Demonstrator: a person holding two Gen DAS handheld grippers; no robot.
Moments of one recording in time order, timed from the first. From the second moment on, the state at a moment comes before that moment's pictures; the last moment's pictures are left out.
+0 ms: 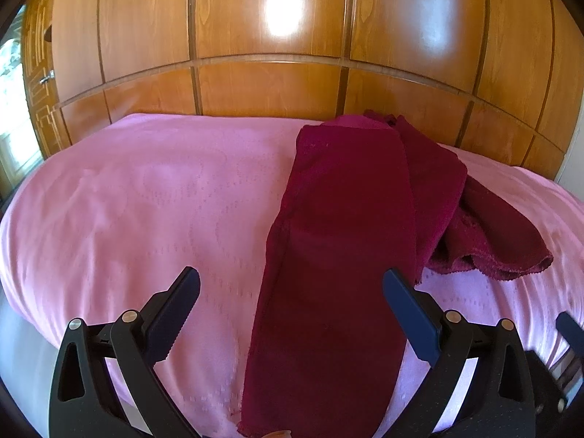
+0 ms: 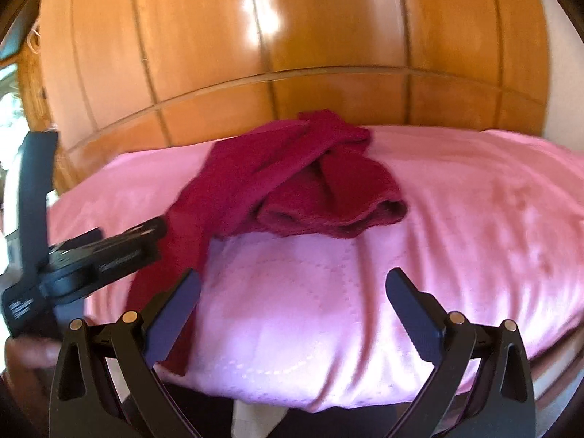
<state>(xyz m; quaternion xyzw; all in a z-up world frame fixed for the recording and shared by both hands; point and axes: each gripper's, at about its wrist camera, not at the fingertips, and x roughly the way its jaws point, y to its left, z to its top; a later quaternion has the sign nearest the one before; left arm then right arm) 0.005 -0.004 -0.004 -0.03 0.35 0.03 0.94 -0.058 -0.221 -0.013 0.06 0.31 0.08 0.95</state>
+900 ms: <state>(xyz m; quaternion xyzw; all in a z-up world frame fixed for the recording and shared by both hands) 0.007 -0.012 -0.011 -0.01 0.37 0.01 0.93 -0.030 -0.236 0.013 0.05 0.27 0.05 0.96</state>
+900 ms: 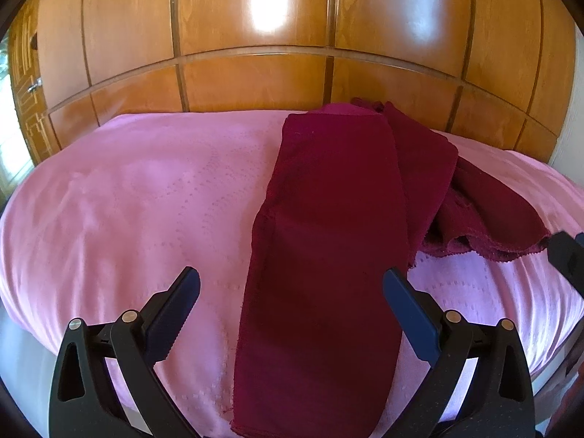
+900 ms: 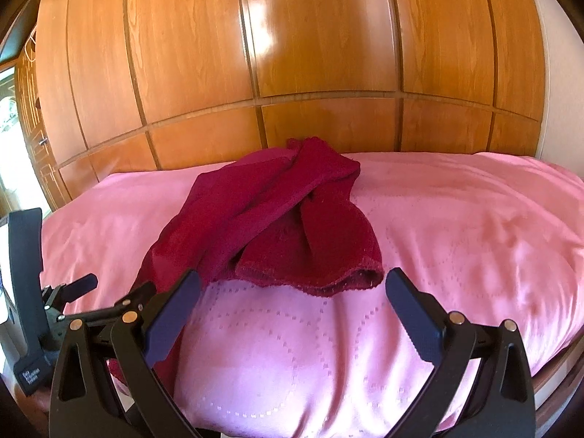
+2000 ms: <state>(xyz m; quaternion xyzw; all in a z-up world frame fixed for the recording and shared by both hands) 0.023 -0.032 -0.052 0.03 0.41 -0.06 0.91 0.054 -0.244 0.021 0.14 0.30 0.11 0.94</state>
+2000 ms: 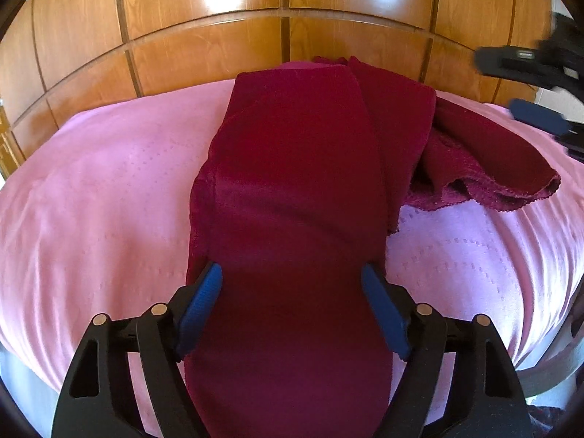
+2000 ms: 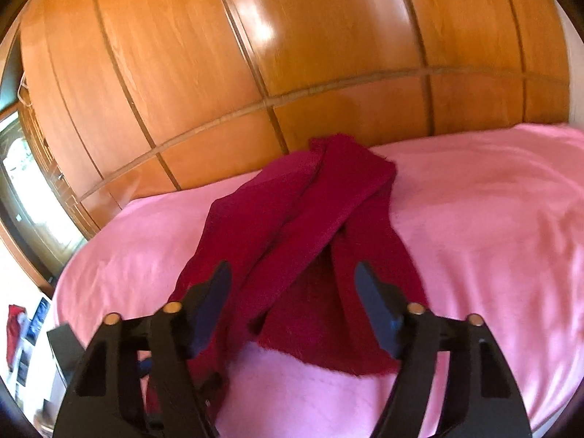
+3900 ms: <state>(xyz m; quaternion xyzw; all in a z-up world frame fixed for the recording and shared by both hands) 0.117 0.067 -0.066 -0.34 0.45 -0.19 0.80 0.083 -0.379 -0.046 0.27 0.45 0.22 0.82</state>
